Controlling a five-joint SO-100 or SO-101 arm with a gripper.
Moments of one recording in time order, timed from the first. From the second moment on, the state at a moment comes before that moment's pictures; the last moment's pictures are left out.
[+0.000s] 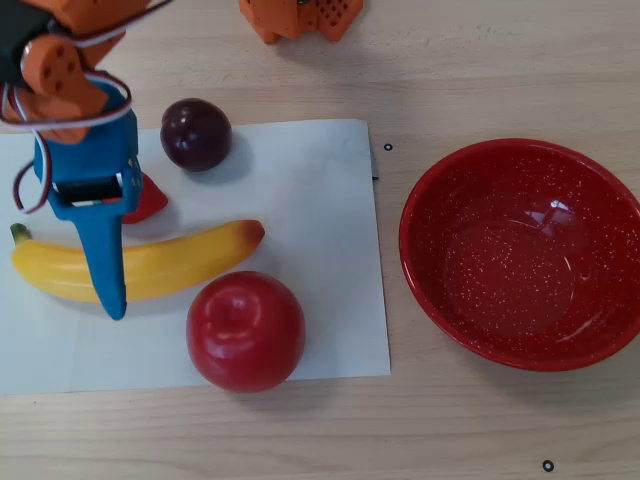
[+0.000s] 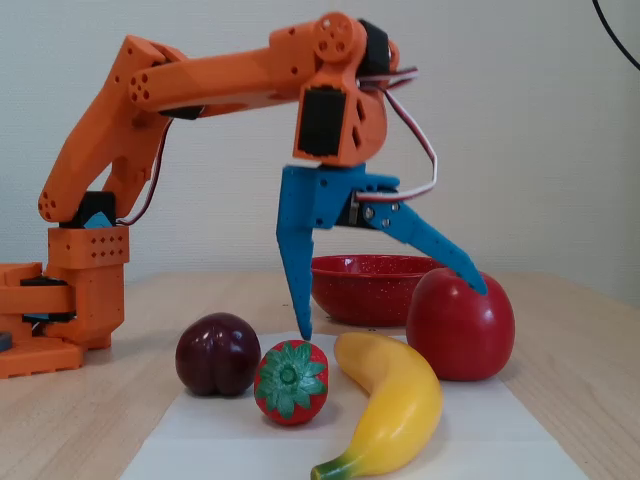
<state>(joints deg) -26.4 54.4 43.1 102.1 27.1</state>
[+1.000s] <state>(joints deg) -27.7 44.3 39.3 94.2 28.9</state>
